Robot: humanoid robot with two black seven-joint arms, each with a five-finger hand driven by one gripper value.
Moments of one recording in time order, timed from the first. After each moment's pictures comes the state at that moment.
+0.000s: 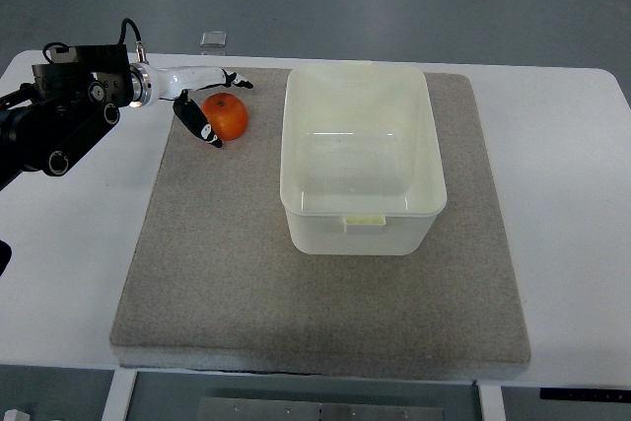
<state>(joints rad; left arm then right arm) -1.03 0.35 -0.59 -0.65 1.70 -0.38 -0.20 0.02 0.00 -0.07 0.18 0.02 -0.09 0.17</state>
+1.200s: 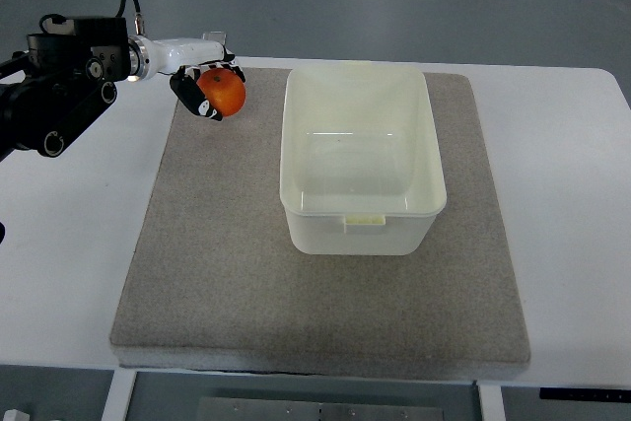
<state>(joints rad) -1.11 0.37 -0.57 -0.66 1.77 -0.38 -0.20 0.02 0.00 -0.07 0.18 0.02 -0.09 0.17</state>
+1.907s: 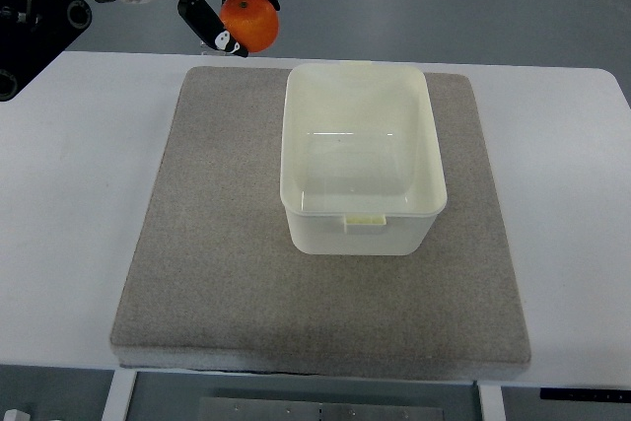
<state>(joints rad) -1.24 0.49 -0.58 -0.97 1.64 -0.46 -0.20 0.02 0.00 -0.07 0.18 0.02 -0.09 0.17</state>
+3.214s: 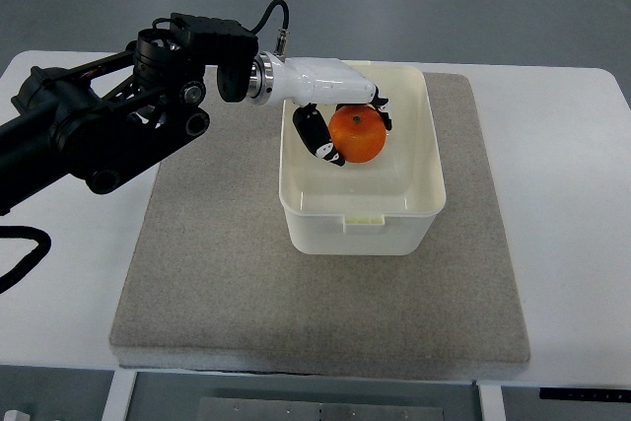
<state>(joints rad) -1.10 0.28 -0.57 -1.18 1.85 -0.49 -0.18 0.02 0.00 -0.07 0.18 0.02 -0.09 0.17</state>
